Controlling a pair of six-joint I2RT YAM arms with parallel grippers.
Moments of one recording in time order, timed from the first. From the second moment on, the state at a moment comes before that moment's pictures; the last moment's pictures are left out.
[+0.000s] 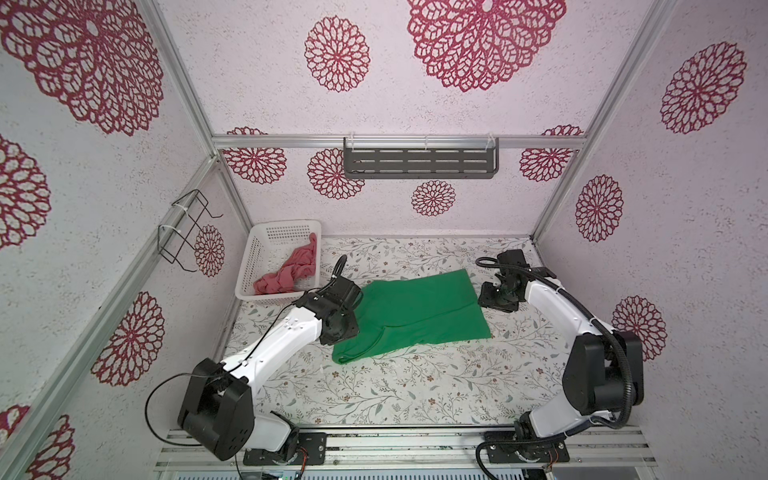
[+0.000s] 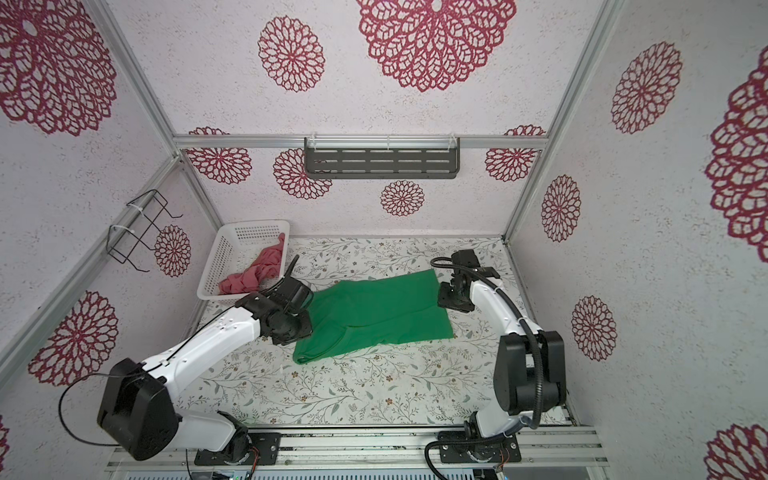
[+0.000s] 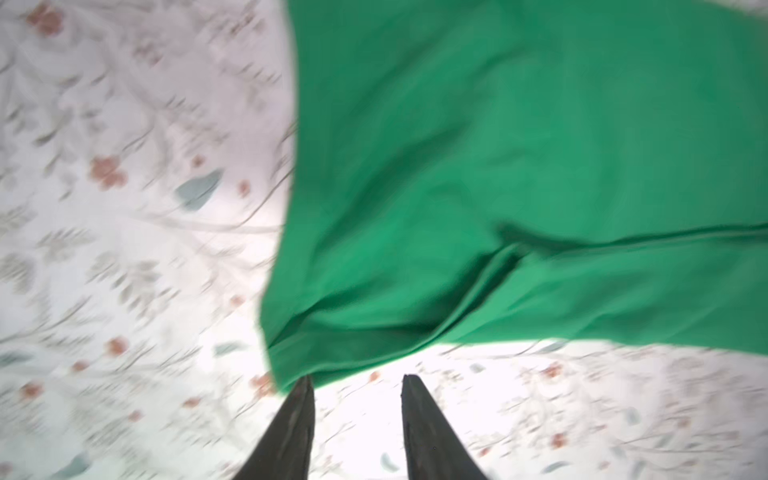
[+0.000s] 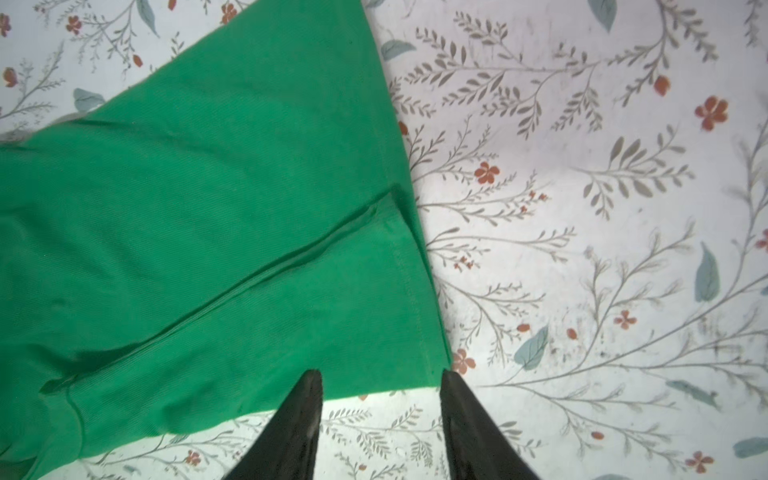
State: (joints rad) left arm -0.52 1.39 1.02 -0.93 -0.10 -0.81; right arm 0.13 1.56 1.20 -0.82 -0.07 0.32
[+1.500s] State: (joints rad) left arm -0.34 1.75 1.05 -0.91 -0.04 -0.72; right arm 0.14 1.72 1.10 -0.65 -0.10 0.36
